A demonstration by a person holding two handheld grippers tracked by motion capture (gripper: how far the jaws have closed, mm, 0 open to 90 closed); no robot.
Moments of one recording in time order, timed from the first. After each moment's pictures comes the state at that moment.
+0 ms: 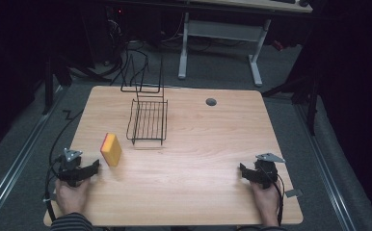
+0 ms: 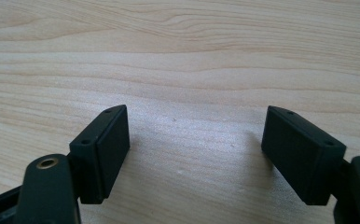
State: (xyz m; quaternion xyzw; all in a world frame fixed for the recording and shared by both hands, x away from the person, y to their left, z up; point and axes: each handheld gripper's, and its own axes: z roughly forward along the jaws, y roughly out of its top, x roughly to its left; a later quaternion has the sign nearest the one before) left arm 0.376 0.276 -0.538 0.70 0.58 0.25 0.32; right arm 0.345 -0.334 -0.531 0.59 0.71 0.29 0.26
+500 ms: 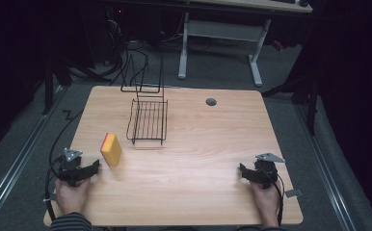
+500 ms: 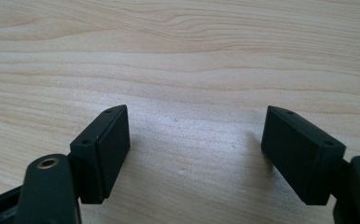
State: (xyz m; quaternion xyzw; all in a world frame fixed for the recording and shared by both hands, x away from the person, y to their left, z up) left arm 0.376 0.276 -0.538 0.70 0.58 0.25 0.32; right arm 0.345 -0.333 -0.531 0.59 0.71 0.29 0.26
